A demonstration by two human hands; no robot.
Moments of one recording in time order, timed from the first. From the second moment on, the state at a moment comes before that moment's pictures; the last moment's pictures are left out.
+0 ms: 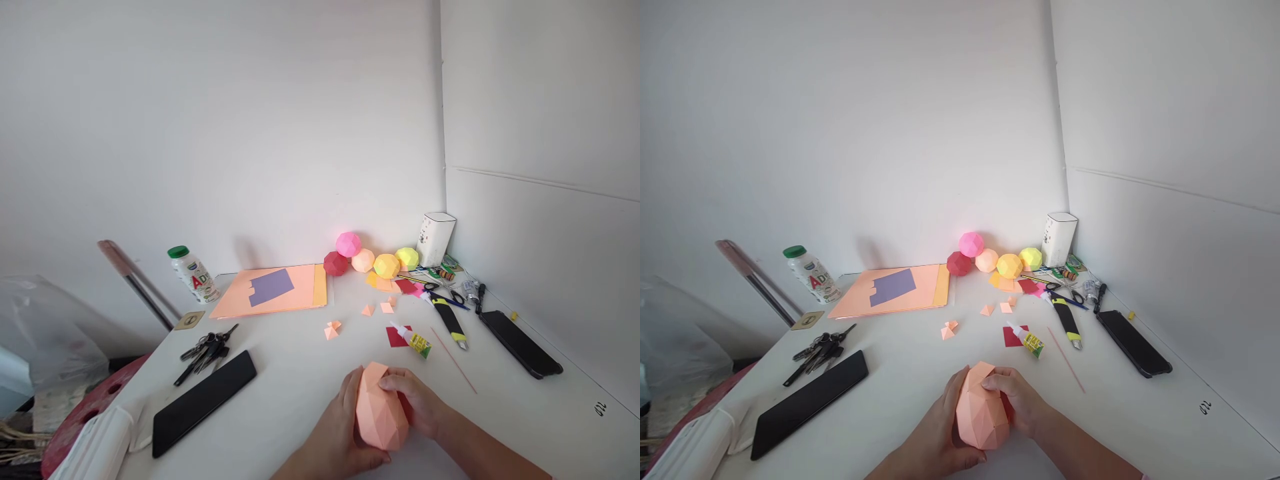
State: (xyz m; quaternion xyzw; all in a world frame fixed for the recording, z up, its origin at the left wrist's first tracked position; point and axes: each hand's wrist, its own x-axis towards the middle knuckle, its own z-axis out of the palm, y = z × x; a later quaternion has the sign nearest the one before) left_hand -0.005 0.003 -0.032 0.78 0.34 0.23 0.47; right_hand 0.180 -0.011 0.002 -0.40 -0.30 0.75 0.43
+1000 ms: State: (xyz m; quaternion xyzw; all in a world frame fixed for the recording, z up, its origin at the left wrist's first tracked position) left_hand -0.004 0.002 -0.028 0.80 0.33 0.23 0.45; right_hand 0.180 -0.011 0.004 -0.42 -0.28 0.75 0.43
